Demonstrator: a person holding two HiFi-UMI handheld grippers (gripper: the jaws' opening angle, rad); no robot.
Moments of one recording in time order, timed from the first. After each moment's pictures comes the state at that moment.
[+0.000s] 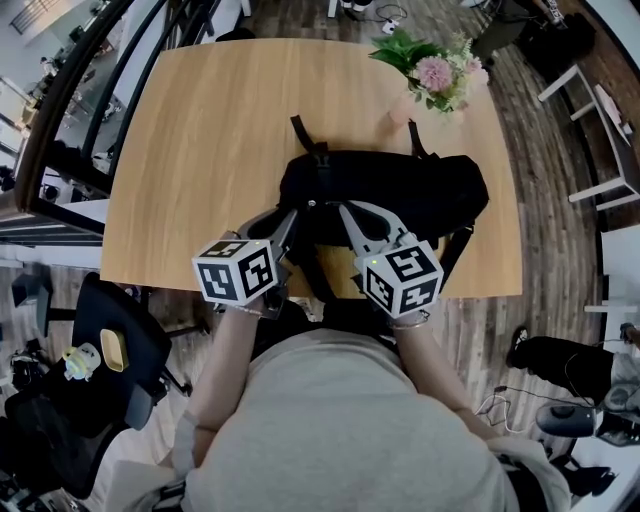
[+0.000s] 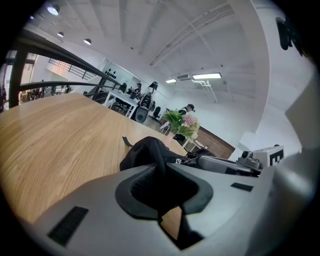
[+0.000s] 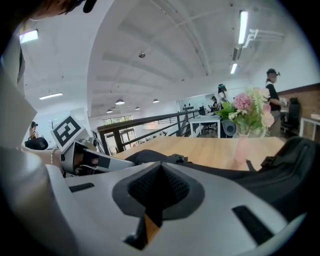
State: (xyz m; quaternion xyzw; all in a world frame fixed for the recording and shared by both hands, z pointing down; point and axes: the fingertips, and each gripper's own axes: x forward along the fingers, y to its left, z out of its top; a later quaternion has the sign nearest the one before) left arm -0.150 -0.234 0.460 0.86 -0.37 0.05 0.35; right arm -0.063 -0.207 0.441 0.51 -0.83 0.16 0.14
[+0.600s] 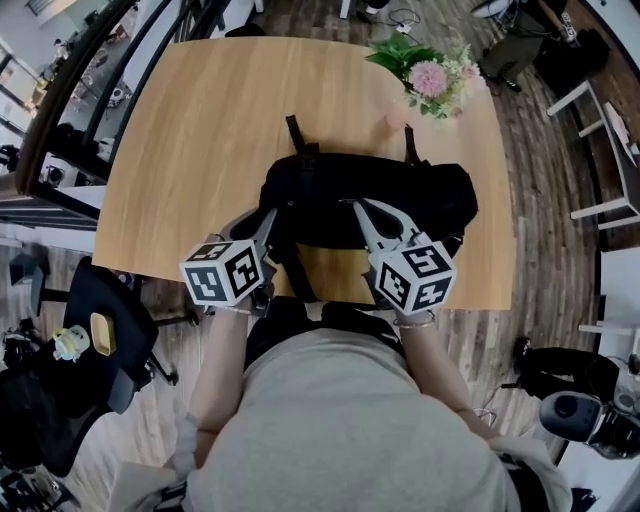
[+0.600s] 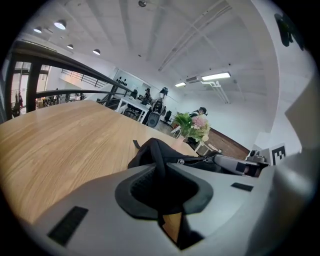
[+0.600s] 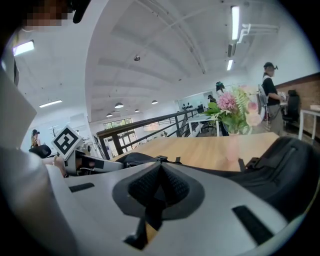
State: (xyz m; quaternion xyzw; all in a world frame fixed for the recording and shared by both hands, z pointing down) left arm -0.156 -0.235 0.463 0.83 -0.44 0.05 0.34; right arm -0.007 -0.207 0.436 0.50 -0.84 0.19 0.12
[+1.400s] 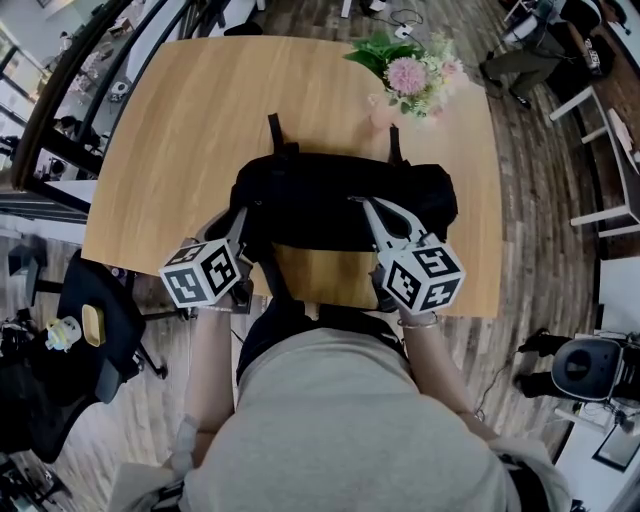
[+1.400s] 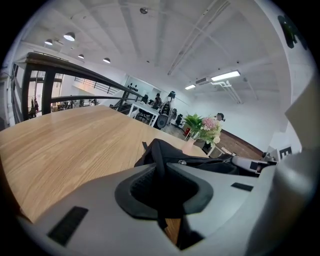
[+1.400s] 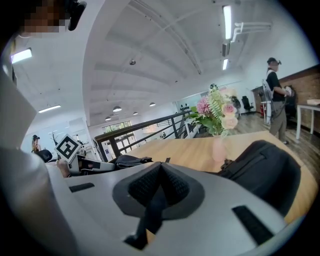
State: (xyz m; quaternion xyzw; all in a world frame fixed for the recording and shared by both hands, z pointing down) left arm -0.161 -0.235 0.470 0.79 -0.52 0.04 0.33; right arm 0.059 -0.204 0.432 0.51 -0.83 0.20 0.10
